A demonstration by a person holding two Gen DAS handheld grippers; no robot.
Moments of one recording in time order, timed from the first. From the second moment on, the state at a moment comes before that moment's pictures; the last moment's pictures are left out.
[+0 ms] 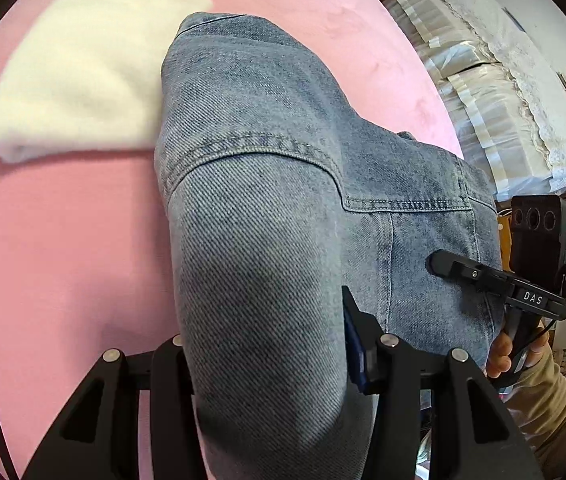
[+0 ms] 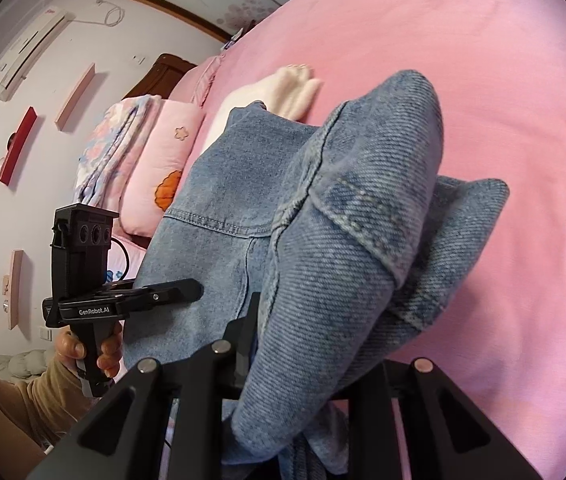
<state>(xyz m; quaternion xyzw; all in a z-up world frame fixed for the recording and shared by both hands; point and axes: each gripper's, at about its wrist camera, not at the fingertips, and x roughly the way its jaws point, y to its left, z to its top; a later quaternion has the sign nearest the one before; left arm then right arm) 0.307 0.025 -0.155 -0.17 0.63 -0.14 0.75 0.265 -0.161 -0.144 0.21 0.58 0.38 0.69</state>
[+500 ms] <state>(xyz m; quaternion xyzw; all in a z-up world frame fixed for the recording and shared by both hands) 0.418 0.163 -0.114 -0.15 0.58 -0.13 0.79 0.348 -0.017 -0.109 0.20 0.54 0.42 0.70</state>
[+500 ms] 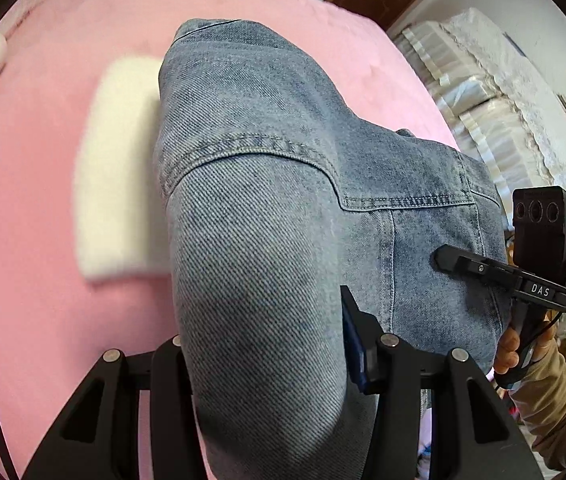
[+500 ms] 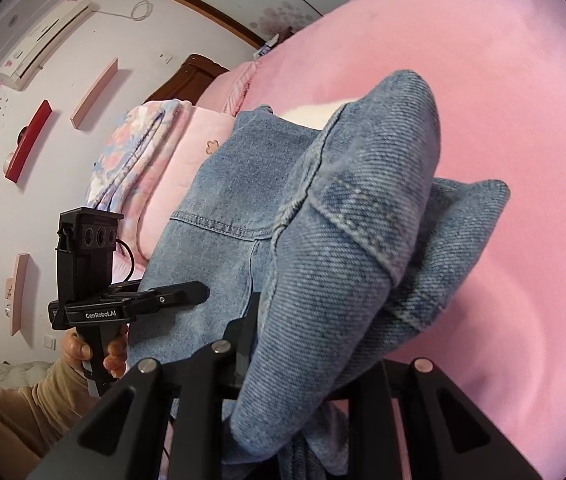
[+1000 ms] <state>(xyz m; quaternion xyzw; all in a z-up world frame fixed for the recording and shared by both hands) 0.570 0.270 -0.194 -0.15 0.56 -0.09 0.81 0.489 0.100 -0.177 0.21 0.55 0.39 0.71</state>
